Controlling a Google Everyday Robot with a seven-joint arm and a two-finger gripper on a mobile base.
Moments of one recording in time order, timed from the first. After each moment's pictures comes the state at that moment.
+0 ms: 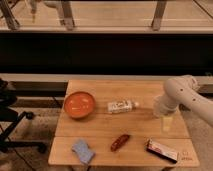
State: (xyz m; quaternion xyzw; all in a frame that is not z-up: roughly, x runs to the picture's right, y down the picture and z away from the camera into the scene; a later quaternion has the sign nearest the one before) arm 0.302 0.146 0.773 -0.33 -0.02 0.01 0.94
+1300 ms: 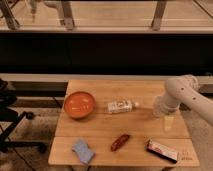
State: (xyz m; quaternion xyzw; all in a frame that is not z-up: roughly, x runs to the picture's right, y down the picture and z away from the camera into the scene) arm 0.311 0.145 0.776 -0.33 -0.02 0.00 0.94
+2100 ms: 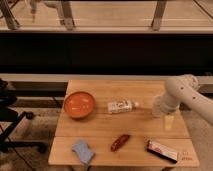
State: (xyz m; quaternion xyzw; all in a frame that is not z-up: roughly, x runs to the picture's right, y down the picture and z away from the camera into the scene) arm 0.313 0.145 0.780 -0.34 -0.03 -0.01 0.94
